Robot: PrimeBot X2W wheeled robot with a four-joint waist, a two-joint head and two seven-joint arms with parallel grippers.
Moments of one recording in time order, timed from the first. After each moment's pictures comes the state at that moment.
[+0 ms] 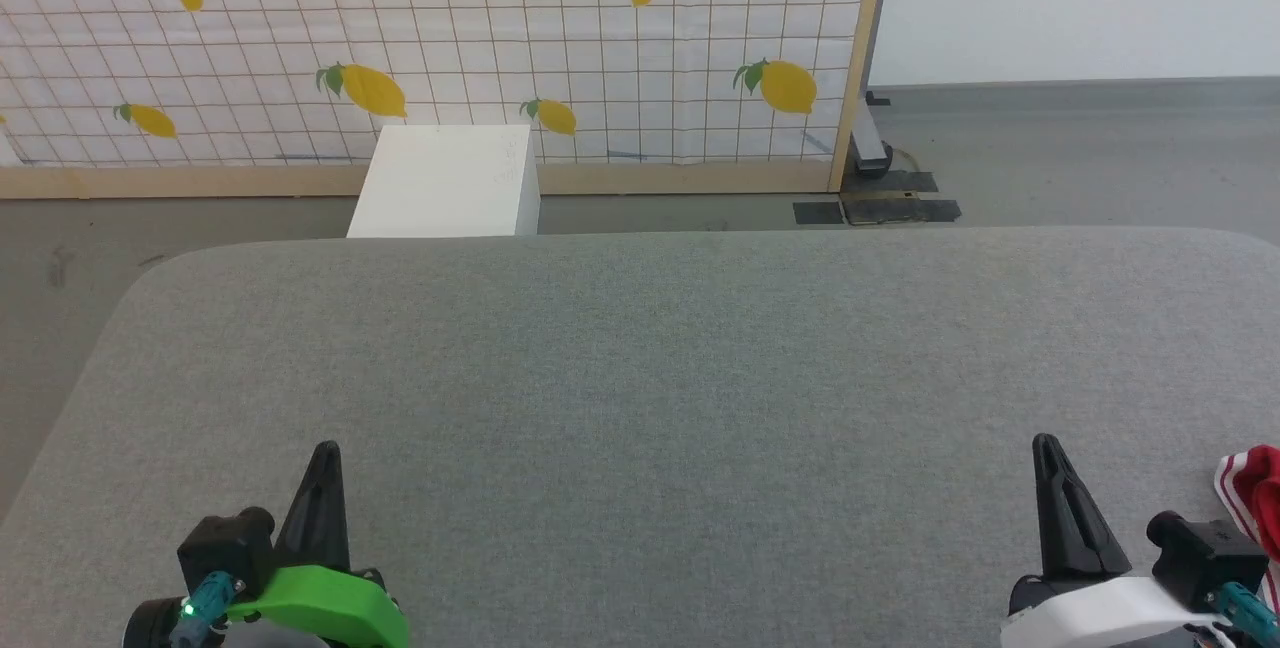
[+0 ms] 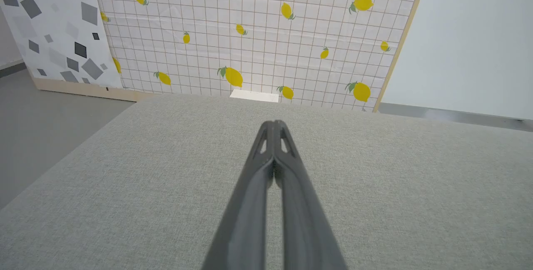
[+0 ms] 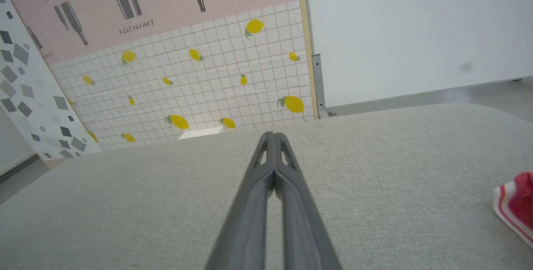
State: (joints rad) left arm 0.02 0.25 -0.16 0.17 -0.40 0.10 -0.25; right arm 0.08 -0.05 -0.06 0.17 0.24 0.13 -0.26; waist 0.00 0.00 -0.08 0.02
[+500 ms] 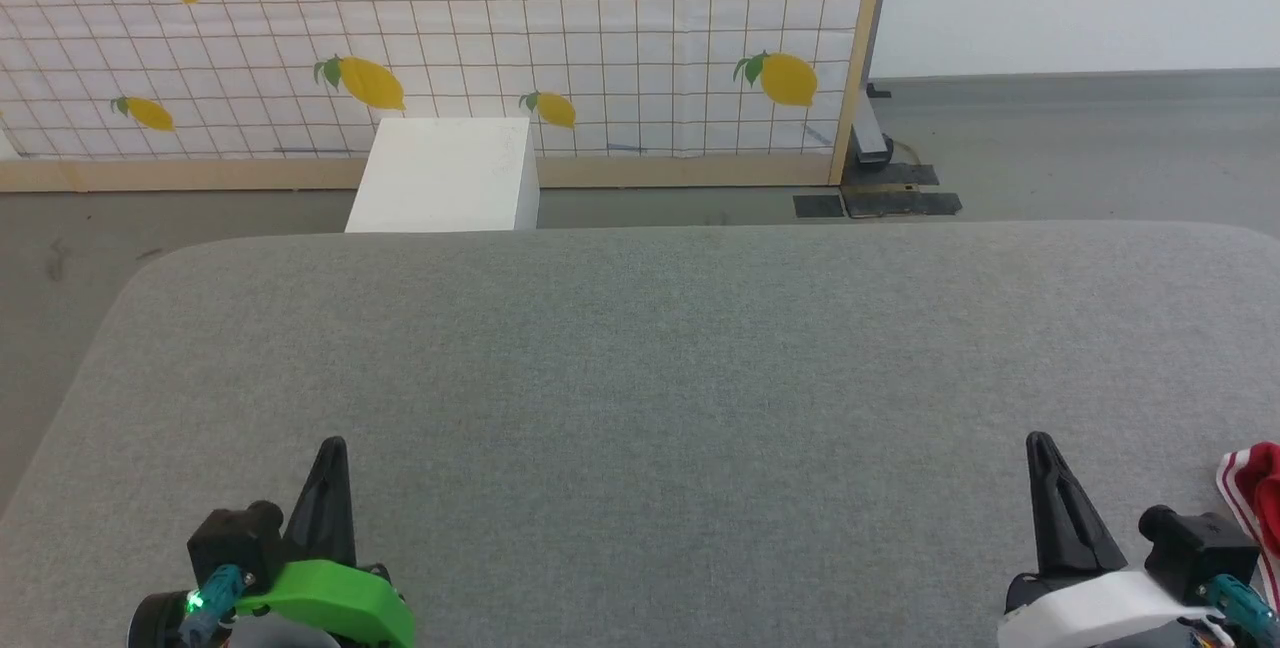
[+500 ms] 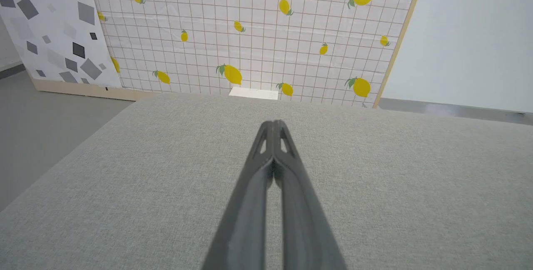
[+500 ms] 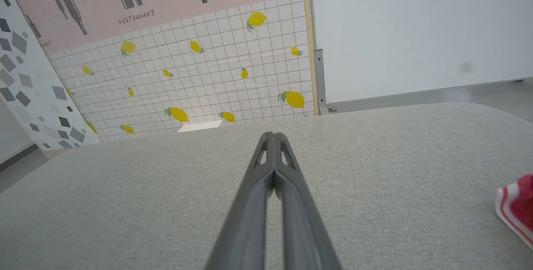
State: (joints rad) left arm 0.02 0.23 -0.15 0.15 -0.36 0.09 -0.22; right arm 0.08 -0.05 -0.05 0.16 0.22 0.13 -0.23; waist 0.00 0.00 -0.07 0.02
